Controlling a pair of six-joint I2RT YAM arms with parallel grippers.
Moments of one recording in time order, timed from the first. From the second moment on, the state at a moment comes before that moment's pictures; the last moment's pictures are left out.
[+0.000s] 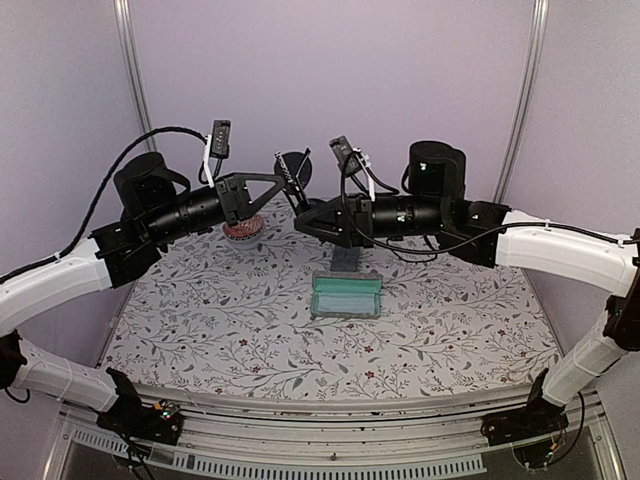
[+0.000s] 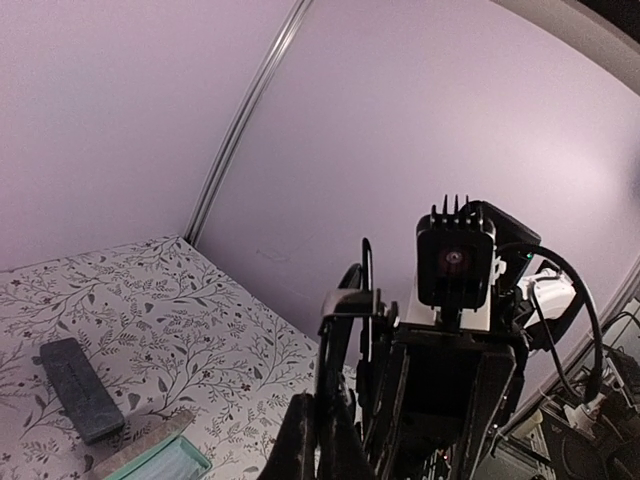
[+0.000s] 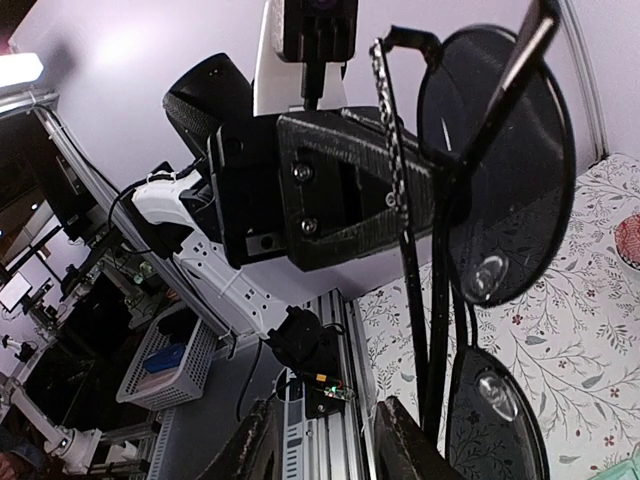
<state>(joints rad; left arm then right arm) -0.75 1.18 1.01 0.29 0.35 -0.55 0.93 1.52 1.31 0.13 -0.63 0.47</state>
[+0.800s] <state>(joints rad) -0.74 1.18 0.98 0.26 0.47 -0.53 0.93 1.44 1.30 0.17 -0.30 0.56</state>
